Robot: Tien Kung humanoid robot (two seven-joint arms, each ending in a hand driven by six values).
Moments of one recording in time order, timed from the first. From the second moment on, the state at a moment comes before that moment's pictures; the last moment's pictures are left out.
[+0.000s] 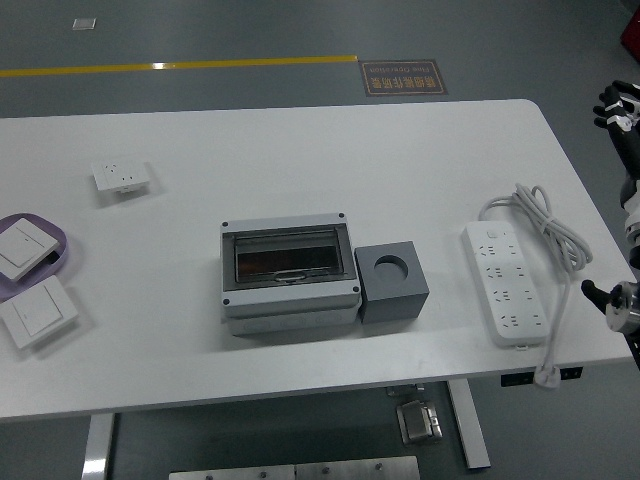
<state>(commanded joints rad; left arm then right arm) 0.03 0.29 0.00 -0.26 0.68 -0.01 0.30 0.14 -0.42 1.39 1.50 -0.93 -0.50 0.23</state>
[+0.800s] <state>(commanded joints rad) 0.02 0.27 -0.01 -0.25 0.68 -0.02 0.31 0.15 -0.40 1.38 1.49 -0.90 -0.46 0.27</state>
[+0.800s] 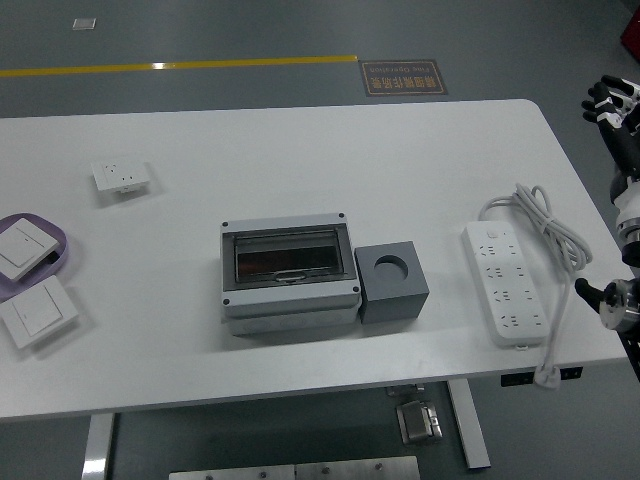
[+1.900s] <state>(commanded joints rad) 0.03 0.27 -0.09 -0.24 0.76 -0.04 0.34 0.18 -0.39 1.35 1.45 -0.80 -0.47 0.33</state>
